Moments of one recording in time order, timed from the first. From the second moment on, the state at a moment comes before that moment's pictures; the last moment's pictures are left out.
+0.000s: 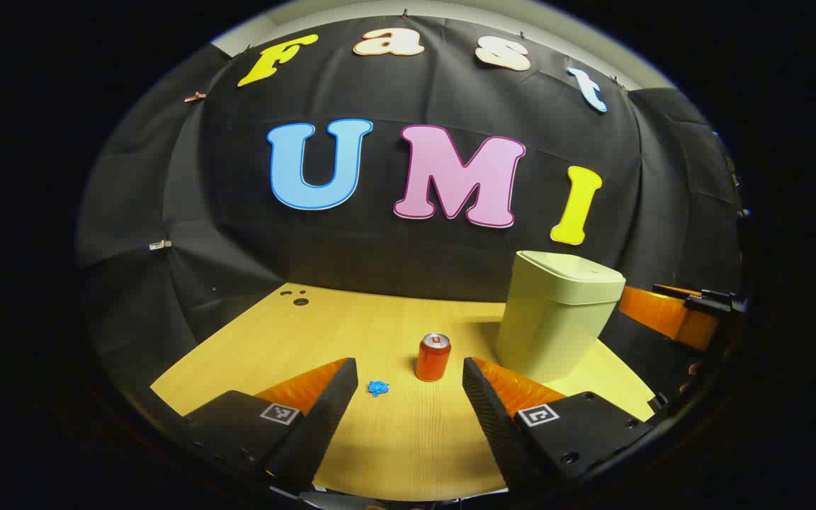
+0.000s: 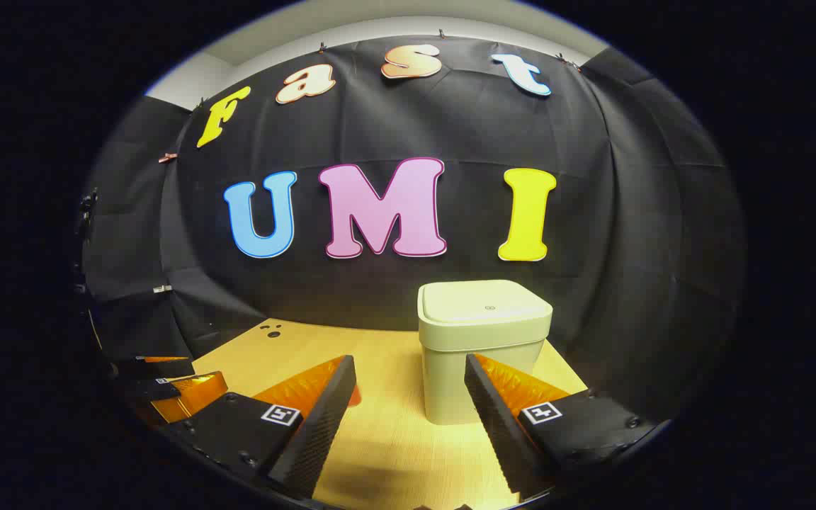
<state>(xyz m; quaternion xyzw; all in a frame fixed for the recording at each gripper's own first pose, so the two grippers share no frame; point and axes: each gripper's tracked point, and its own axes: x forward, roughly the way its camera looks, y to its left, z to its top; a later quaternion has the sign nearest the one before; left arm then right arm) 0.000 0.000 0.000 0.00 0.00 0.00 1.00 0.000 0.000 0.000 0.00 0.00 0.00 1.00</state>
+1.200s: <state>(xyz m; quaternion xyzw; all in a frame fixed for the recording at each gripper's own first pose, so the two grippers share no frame) 0.037 0.004 -0.007 0.00 0.02 0.00 1.00 0.035 -0.003 0.000 -0.01 0.02 -0.01 1.00</state>
